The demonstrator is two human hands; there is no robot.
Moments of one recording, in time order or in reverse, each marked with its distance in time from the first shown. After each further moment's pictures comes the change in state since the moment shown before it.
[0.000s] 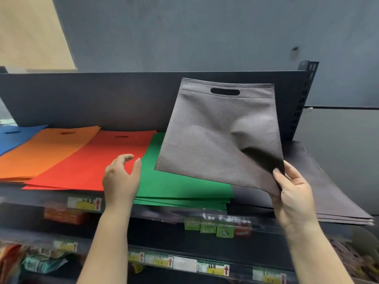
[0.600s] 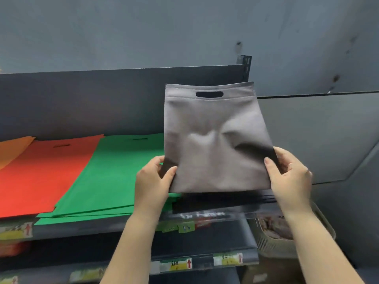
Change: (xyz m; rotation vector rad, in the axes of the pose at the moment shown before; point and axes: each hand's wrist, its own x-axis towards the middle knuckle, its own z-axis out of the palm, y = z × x) left_hand -0.073 0.113 0.089 -0.266 -0.362 0.162; right_hand 0.014 -0.062 -0.091 -1.078 0.273 -0.474
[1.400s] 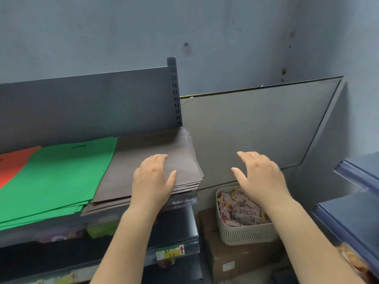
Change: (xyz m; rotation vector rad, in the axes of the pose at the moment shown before) left_hand -0.054 0.112 0.132 0.519 -0.225 0.216; right_hand 0.043 0.082 -0.135 -0.723 -0.444 -0.149
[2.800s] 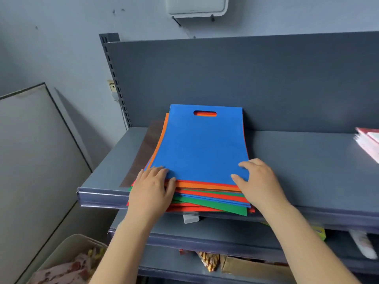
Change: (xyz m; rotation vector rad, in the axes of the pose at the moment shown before) left_hand -0.052 0.488 0.228 -0.375 -0.519 1.088; right_hand -0.236 0.367 -0.129 -0.126 0.297 1.296
